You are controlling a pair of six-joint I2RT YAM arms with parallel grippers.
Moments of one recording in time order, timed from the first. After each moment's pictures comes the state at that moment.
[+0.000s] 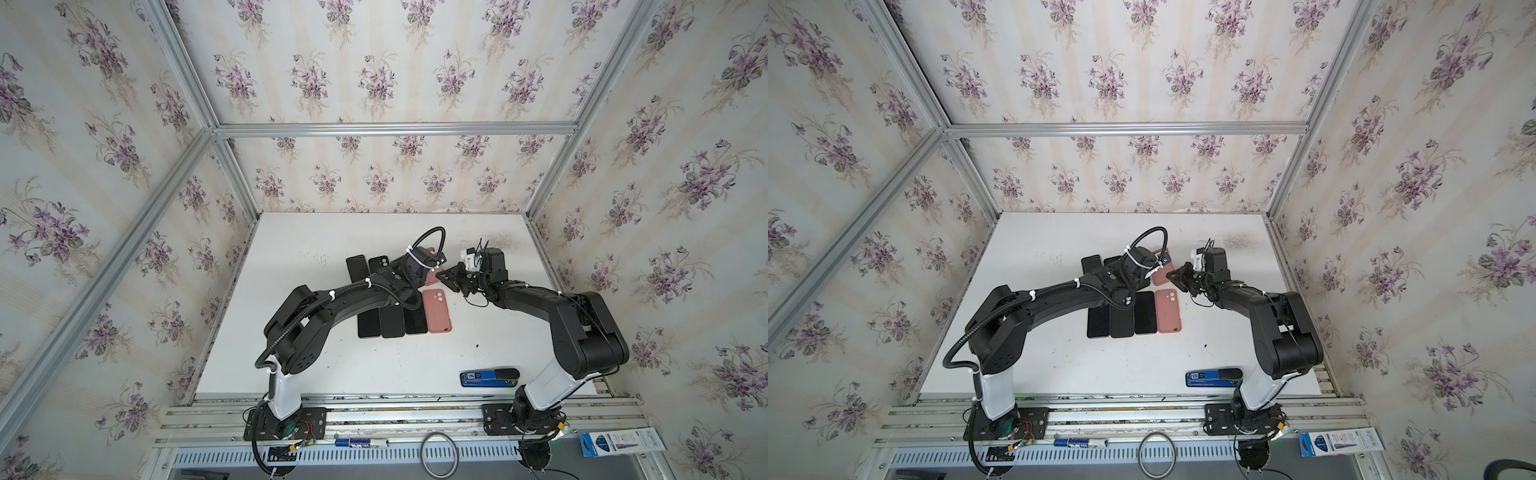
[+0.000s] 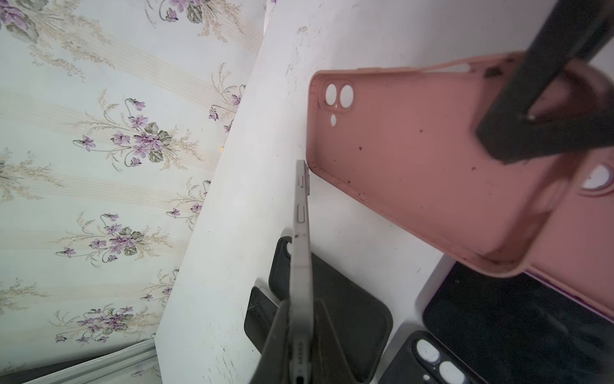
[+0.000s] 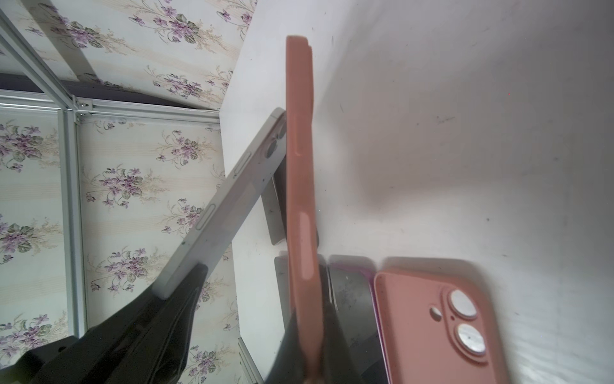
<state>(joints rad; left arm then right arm) -0.84 1.95 1.45 -0.28 -0.56 0.57 0.16 1.68 0.82 0.18 -0.67 0.91</state>
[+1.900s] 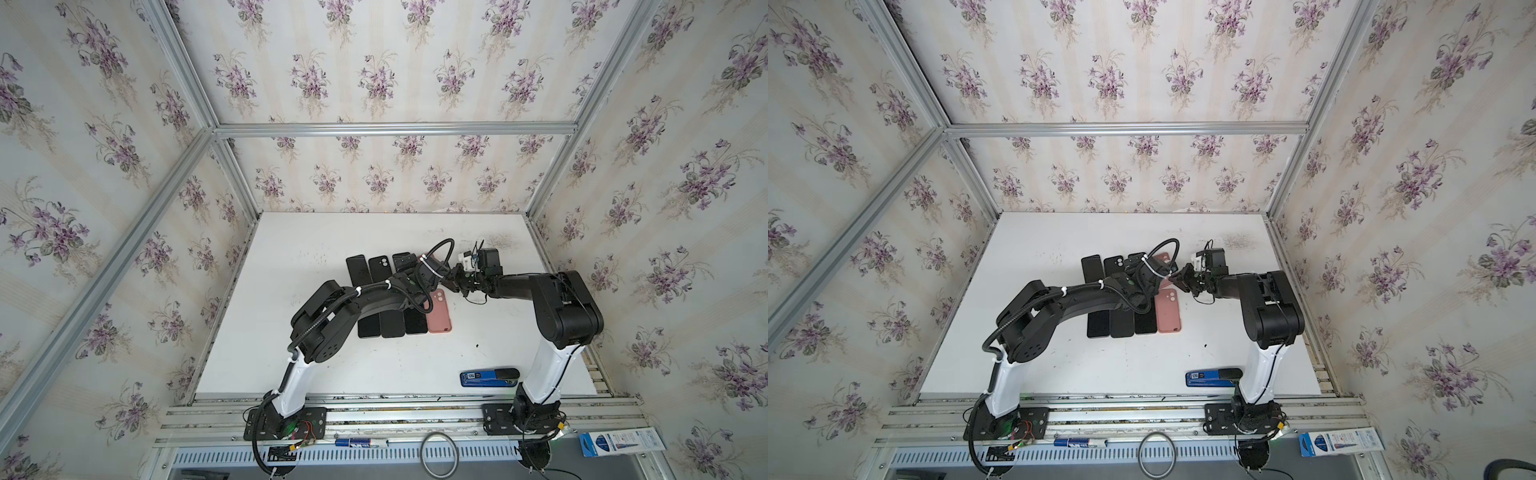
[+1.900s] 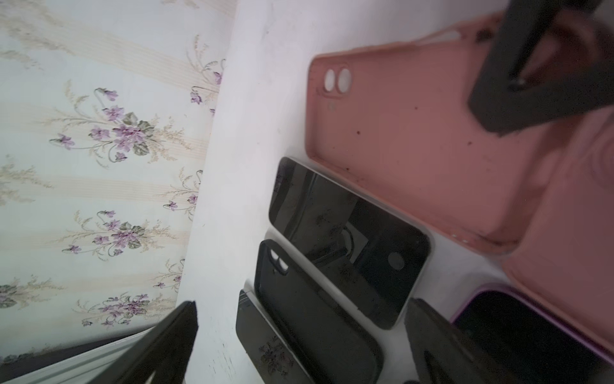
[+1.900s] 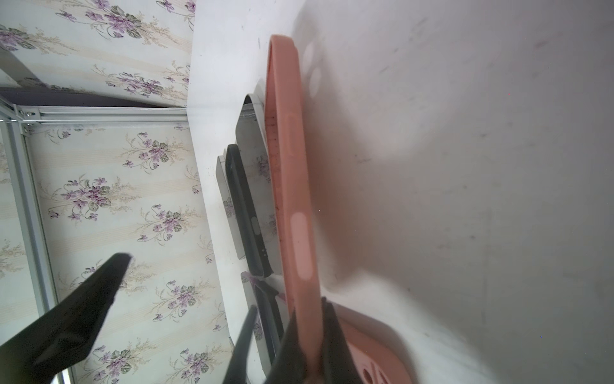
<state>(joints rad) -0.87 2.07 1.52 -0.28 -0.69 0.52 0.11 1.90 0.91 0.17 -0.73 0.85</state>
